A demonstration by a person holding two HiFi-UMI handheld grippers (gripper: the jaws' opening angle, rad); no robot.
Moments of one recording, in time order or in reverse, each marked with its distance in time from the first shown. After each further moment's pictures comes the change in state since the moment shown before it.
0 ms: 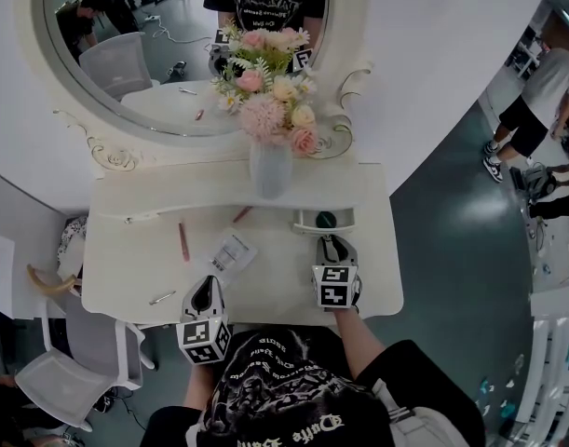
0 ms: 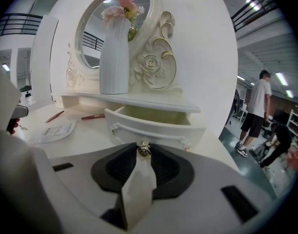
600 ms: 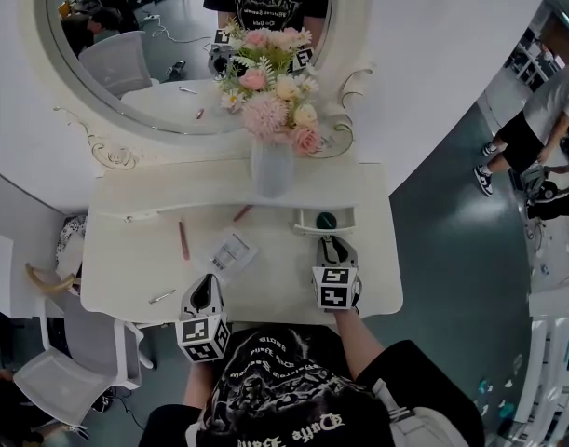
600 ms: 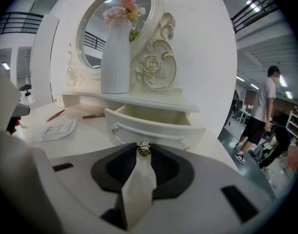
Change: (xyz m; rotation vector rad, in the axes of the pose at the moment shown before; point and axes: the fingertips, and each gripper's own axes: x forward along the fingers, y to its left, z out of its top) left arm 0.000 0.004 -0.001 -0.011 0.000 -0.002; right arm -0.006 0.002 -0.002 -0.005 -0.004 -0.007
